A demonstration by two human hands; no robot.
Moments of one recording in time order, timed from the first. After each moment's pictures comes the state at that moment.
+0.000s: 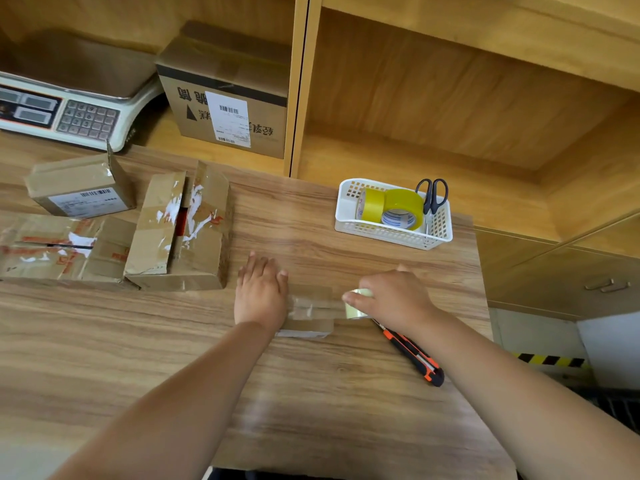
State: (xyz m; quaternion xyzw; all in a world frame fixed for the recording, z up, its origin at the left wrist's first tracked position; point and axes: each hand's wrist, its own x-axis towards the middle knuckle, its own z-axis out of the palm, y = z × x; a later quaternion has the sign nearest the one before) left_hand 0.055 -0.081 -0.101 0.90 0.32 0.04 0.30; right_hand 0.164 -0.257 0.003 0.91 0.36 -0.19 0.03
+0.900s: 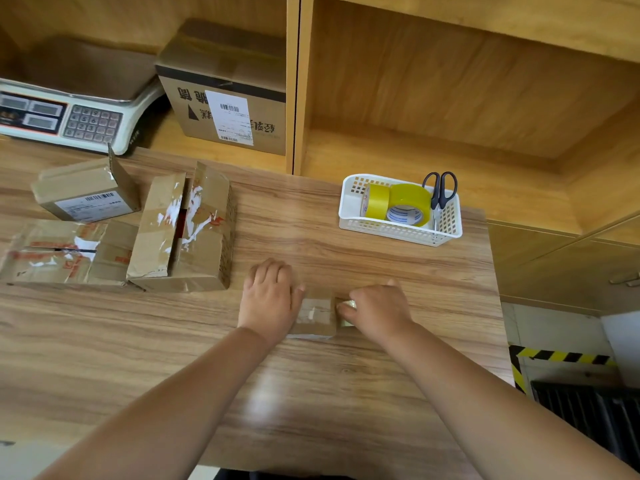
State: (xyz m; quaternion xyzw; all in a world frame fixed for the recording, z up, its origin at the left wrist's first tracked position) left_hand 0.053 -0.087 -0.097 0.97 0.19 0.08 0.15; right_hand 0.157 -0.250 -0.051 0.91 0.38 -0.17 0.08
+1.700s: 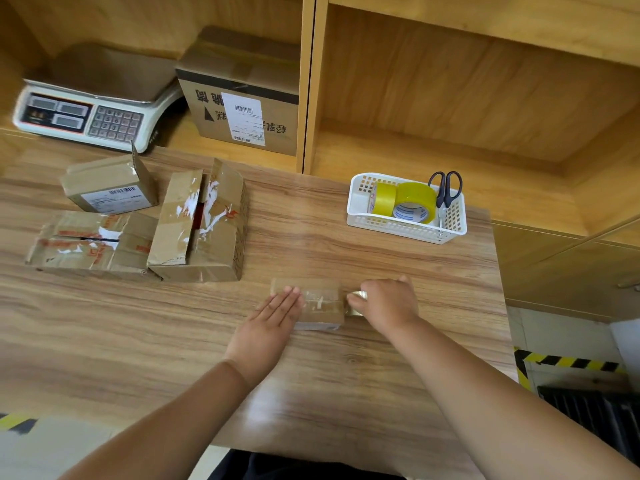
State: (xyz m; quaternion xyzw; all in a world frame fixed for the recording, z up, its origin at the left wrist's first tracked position) left_hand -0.023 -0.093 -0.112 1.00 0.02 0.01 0.04; right_hand 0.147 -0.256 -0.050 0.93 0.32 -0.16 0.06
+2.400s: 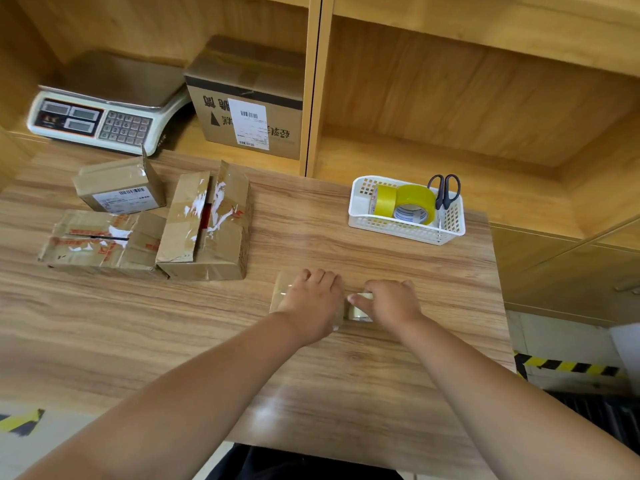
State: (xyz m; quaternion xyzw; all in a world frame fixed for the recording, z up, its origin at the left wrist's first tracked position) left_hand 0.047 -0.125 -0.052 0.99 -0.01 -0.10 -0.01; right_hand 0.141 -0.262 -0.047 0.93 0.29 -0.20 -0.02
